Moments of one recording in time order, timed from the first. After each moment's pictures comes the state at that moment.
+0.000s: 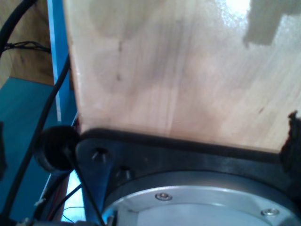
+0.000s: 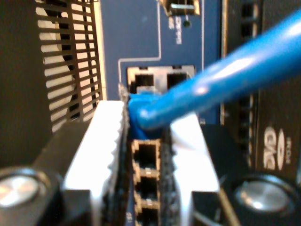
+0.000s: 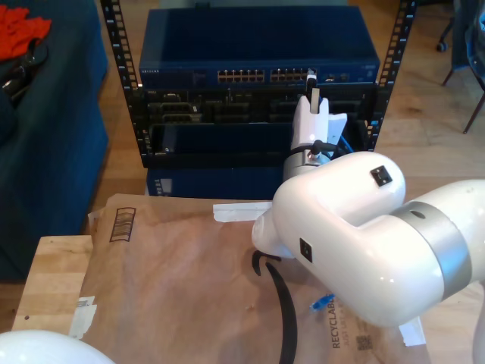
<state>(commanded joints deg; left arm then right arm) 96.5 -29.6 -5.5 7.3 59.8 -5.7 26.4 47.1 -73.7 36.1 -77.3 78.0</state>
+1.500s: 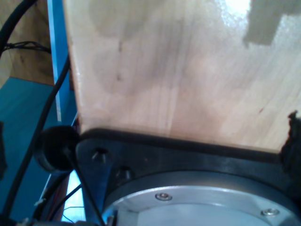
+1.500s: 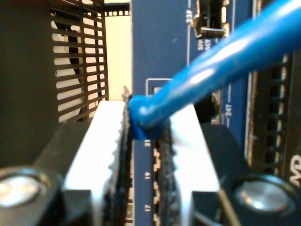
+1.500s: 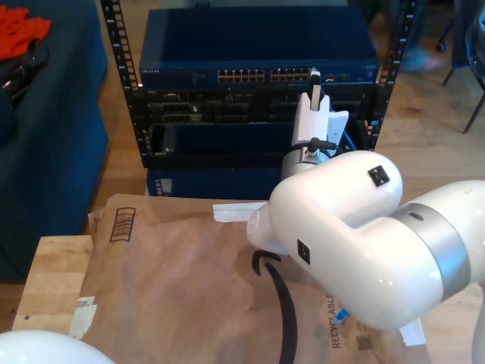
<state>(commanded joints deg) 96.5 -29.6 -5.5 7.3 59.8 -5.7 26.9 46.9 -74.8 38.7 -77.8 74.5</state>
